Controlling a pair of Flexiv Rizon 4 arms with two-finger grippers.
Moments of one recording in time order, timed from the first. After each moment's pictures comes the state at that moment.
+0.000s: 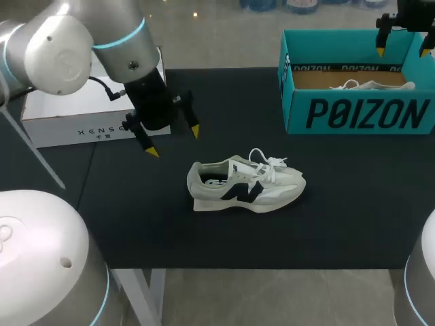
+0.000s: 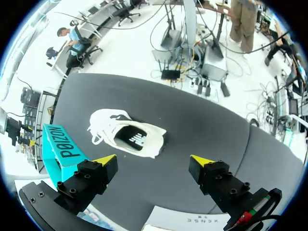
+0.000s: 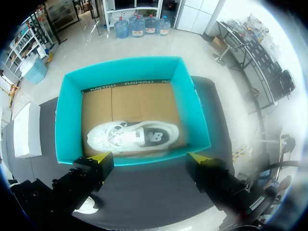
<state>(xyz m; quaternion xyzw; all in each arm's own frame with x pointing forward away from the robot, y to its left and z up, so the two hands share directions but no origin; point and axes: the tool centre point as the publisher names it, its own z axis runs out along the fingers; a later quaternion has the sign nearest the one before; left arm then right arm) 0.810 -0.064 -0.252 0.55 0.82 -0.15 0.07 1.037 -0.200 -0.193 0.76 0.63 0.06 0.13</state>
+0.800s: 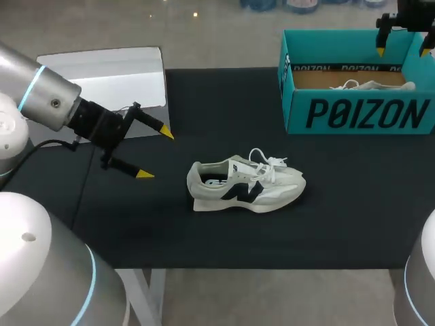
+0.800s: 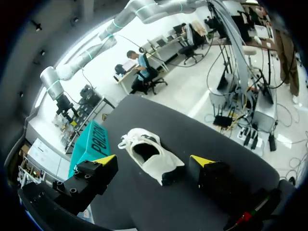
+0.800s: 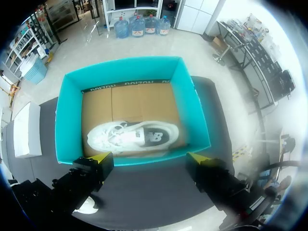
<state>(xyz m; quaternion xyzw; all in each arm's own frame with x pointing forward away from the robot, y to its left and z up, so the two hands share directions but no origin) 0.790 -0.039 -0.267 0.37 0.80 -0.45 0.15 1.037 -0.200 -0.193 0.76 0.63 0.06 0.13</state>
